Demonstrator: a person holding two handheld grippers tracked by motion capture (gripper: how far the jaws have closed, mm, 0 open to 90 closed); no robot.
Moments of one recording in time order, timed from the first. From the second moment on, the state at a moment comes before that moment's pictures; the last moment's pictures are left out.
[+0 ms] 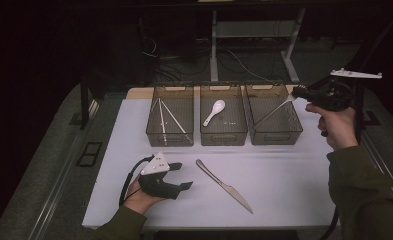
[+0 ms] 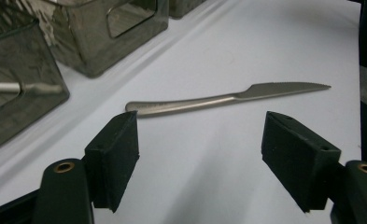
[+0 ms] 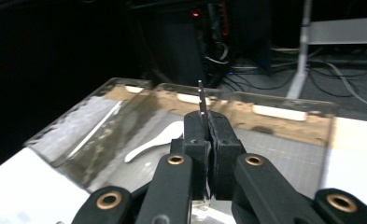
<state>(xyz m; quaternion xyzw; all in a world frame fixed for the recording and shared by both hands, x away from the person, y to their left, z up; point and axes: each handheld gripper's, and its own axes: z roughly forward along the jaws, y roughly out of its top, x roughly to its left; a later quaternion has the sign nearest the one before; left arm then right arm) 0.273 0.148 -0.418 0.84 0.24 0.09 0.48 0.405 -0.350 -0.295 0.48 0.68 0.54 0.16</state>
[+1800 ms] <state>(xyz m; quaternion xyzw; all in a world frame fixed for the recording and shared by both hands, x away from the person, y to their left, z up) 0.272 0.141 -0.426 0.85 0.24 0.08 0.46 0.461 -0.363 -0.373 0.54 0.71 0.41 0.17</state>
